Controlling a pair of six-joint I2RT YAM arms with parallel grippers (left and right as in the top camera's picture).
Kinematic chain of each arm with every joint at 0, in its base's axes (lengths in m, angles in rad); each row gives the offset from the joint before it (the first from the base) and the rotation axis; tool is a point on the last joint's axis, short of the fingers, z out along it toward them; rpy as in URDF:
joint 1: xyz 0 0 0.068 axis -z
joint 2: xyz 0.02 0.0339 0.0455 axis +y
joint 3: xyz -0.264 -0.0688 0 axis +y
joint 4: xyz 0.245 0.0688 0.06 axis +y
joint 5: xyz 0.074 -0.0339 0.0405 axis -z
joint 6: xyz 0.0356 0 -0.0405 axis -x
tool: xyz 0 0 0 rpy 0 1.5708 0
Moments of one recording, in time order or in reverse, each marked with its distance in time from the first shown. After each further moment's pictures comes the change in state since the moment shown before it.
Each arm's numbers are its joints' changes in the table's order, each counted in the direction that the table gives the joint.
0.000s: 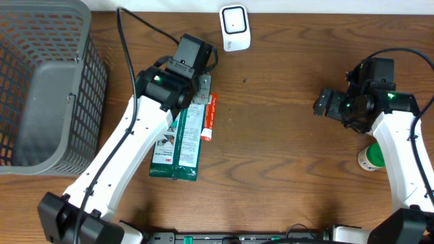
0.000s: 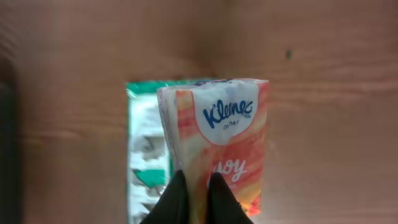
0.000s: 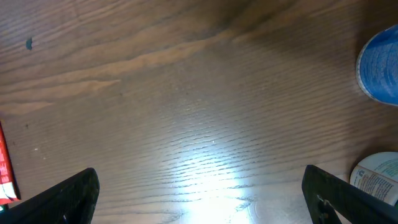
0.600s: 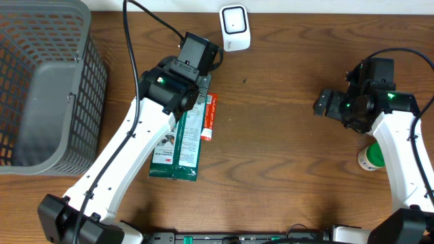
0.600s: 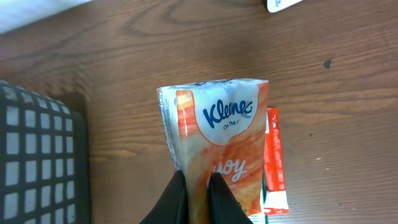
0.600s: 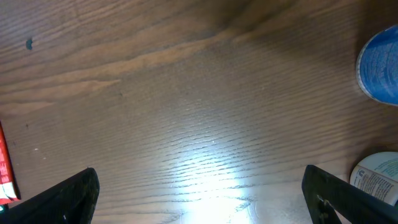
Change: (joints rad) left arm 0.030 -0.004 -0.017 -0.002 -0.163 -0.116; right arm 0.000 0.000 0.000 0.000 0.000 0.000
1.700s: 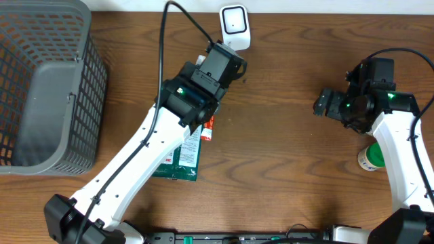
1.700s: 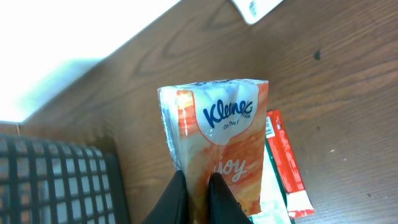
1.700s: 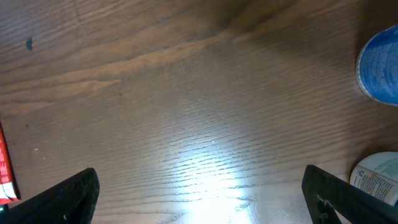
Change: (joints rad) left arm 0.132 0.000 0.000 -0.052 -0.134 -0.206; right arm 0.000 0.000 0.000 0.000 0.000 0.000
